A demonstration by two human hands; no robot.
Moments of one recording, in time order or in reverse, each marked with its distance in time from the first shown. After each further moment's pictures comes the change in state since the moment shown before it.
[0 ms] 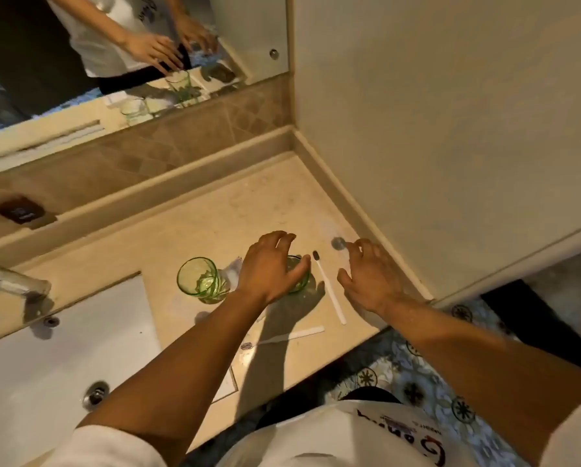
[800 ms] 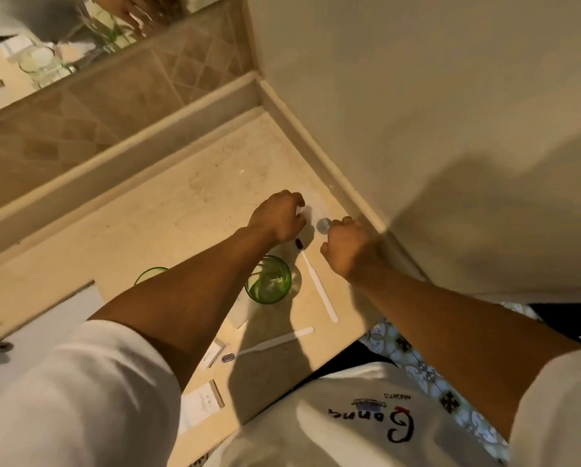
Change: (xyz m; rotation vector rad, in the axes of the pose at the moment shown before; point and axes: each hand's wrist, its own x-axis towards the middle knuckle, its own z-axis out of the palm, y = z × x) left_hand 0.154 0.000 0.060 -0.052 -0.375 0.036; right_hand 0.090 0.010 0.034 -0.174 -0.130 0.077
